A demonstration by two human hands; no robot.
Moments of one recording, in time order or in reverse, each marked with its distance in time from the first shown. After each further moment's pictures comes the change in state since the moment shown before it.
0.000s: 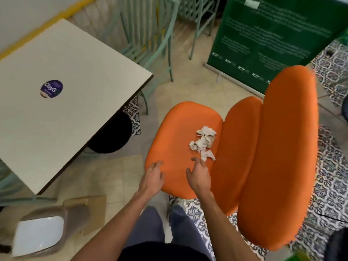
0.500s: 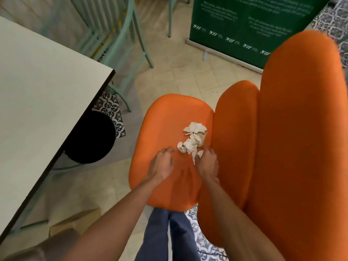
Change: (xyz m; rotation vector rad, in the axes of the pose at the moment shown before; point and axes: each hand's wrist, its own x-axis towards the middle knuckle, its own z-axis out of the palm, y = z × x) left_hand 0.180 0.085 0.069 0.135 -0.094 0.176; right_hand 0.165 0.083 0.006 0.046 0.135 0.267
